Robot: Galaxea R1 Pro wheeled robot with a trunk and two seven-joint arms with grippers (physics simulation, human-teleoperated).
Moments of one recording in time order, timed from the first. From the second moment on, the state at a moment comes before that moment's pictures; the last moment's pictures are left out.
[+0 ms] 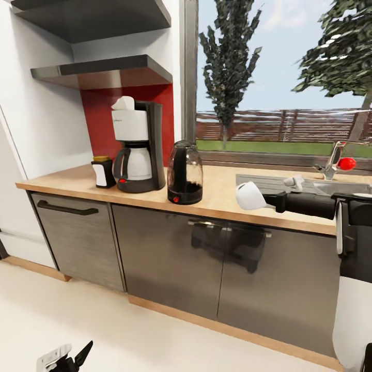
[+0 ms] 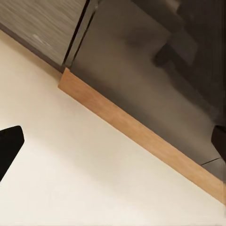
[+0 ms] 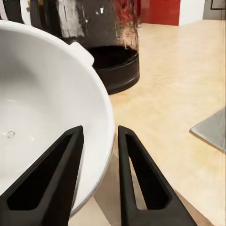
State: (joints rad) left arm 0.12 0.26 0.11 -1.10 0.68 0.03 -0.34; right arm -0.86 -0.23 -0.28 -1.53 0.26 0.99 1.30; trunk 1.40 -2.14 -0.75
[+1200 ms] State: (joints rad) left arm 0.12 0.26 0.11 -1.07 0.68 0.03 -0.33; right arm -1.00 -0.32 -0.10 -1.54 0.81 0.99 1.20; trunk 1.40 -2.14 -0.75
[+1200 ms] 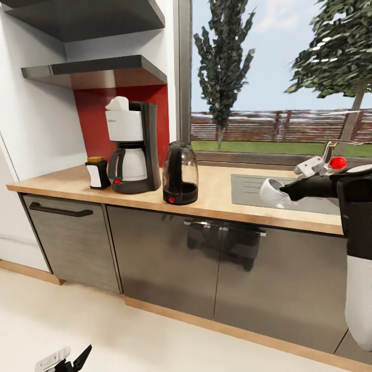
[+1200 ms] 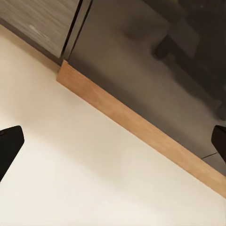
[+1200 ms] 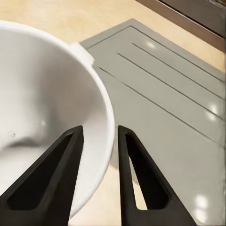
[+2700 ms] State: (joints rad) left arm 0.12 0.26 0.11 -1.06 0.68 0.03 -0.33; right arm -1.04 -0.30 -0.09 -1.54 0.83 0.99 1.24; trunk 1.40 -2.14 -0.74
